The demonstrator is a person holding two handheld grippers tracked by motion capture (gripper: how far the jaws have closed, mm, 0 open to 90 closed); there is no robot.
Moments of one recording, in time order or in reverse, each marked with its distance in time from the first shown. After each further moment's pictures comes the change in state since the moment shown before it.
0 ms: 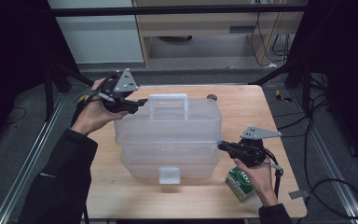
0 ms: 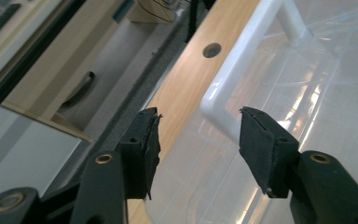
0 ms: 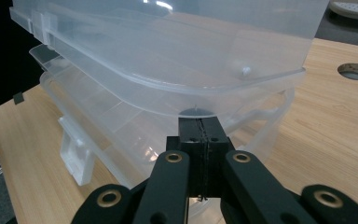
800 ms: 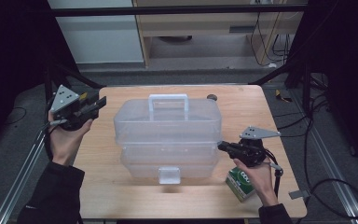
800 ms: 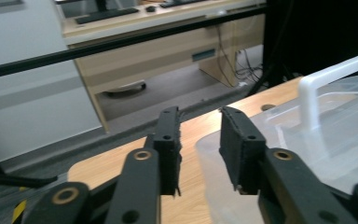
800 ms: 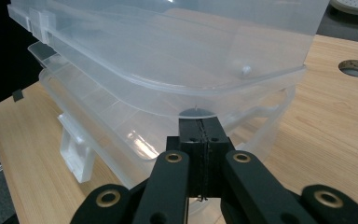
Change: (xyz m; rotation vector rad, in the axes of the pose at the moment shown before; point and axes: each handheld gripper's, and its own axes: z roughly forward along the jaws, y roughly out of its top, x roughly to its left) left arm -0.003 -0.102 -0.055 -0.282 0.271 -0.529; right arm 0.000 0.000 0.001 0.013 0.000 0.000
